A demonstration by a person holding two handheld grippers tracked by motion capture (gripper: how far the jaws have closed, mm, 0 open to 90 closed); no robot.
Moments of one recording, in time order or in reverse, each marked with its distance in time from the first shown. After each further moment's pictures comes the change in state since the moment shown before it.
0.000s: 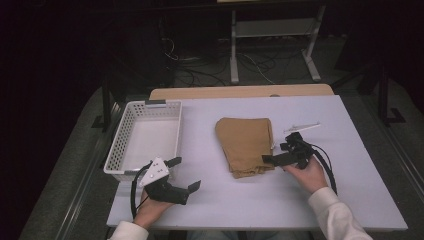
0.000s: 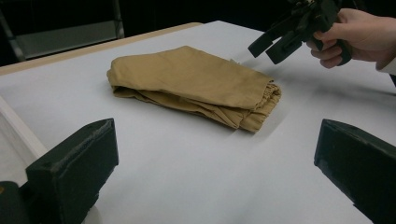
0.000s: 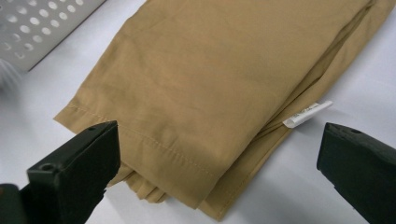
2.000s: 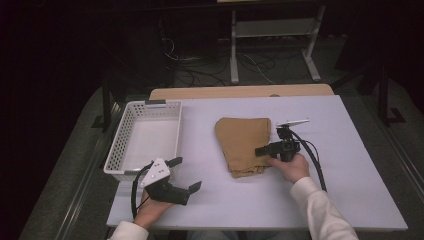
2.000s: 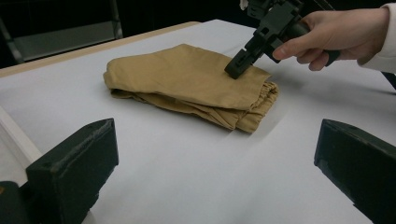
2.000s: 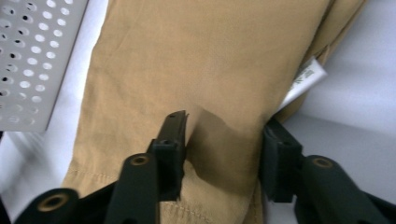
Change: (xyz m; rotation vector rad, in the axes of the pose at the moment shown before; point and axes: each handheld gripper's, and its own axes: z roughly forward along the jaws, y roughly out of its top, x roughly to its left) left arm -0.001 0.000 0.001 0.004 -0.004 0.016; right arm -0.010 0.017 0.039 0.131 0.058 0.416
